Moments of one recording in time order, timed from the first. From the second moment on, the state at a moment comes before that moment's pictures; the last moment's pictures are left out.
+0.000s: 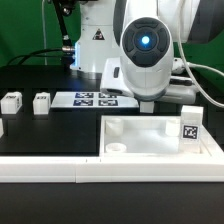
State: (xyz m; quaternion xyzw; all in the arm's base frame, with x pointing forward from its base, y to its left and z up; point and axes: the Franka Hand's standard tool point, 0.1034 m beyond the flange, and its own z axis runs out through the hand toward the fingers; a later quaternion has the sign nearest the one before) arm 0.364 0.096 0.018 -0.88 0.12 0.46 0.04
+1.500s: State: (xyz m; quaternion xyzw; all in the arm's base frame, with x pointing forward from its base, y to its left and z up) arm 0.515 0.042 0.154 -1.00 0.06 0.02 0.03
